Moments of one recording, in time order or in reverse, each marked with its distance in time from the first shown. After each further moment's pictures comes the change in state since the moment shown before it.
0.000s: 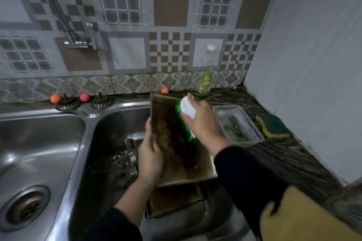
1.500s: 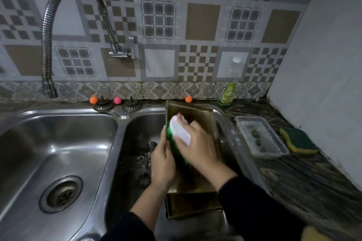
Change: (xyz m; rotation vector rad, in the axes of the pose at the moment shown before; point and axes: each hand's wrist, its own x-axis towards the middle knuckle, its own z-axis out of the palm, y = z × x) left_hand -0.008 -0.005 -0.039 -0.035 0.047 -0.030; right_hand -0.060 -0.069 0.028 0.142 -0.042 -0.238
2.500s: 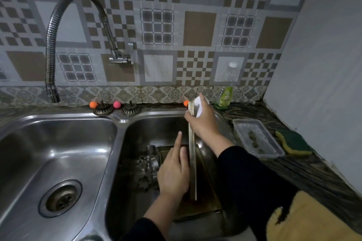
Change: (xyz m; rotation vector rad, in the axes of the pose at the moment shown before) left_hand -0.028 0.009 0.019 0.531 -0.061 0.105; right_hand 0.052 -0.006 -0.038 0.390 0.061 0.330
